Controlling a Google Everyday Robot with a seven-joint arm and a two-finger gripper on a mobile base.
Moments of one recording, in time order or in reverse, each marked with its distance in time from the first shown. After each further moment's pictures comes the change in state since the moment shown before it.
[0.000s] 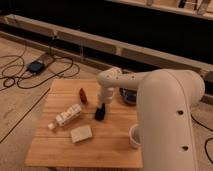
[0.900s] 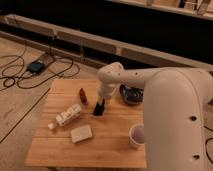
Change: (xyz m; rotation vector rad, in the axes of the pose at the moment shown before) arm -0.002 0.005 -0.041 -0.036 -0.045 -0.029
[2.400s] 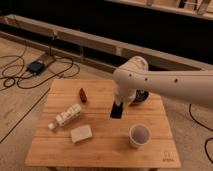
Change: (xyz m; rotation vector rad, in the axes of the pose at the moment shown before) arm 0.058 -0.104 -0.134 0.071 -0.193 0.001
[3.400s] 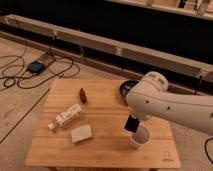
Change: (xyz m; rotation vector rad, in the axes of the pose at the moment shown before) arm 0.046 -0.077 -0.037 0.085 -0.104 0.150
